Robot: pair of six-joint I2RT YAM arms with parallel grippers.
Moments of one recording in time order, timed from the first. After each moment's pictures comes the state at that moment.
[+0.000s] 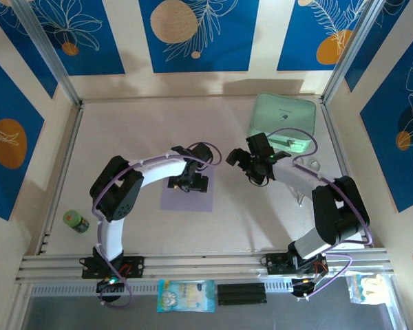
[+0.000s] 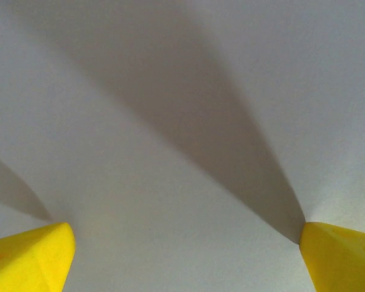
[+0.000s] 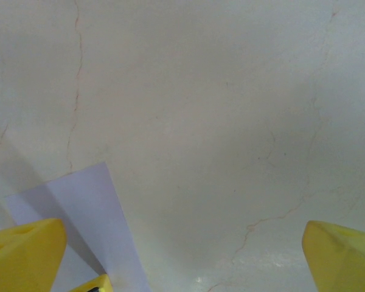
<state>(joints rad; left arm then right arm) -0.76 1.97 1.35 -0.84 -0.11 -0.60 0.40 1.53 0.91 -0.38 -0.10 0.94</state>
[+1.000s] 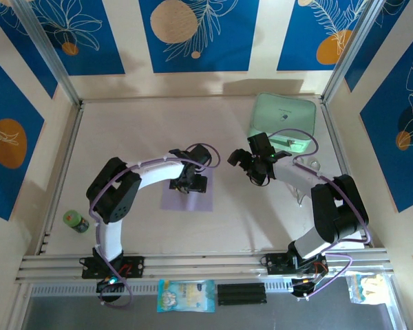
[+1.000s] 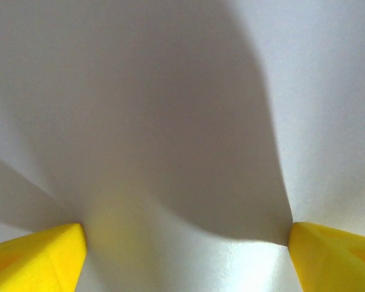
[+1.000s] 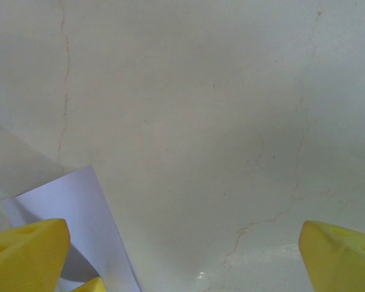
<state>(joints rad) -0.76 1.93 1.28 -0.75 -0.10 -0.60 0.38 1.54 0.91 -0.39 -0.11 0.94</state>
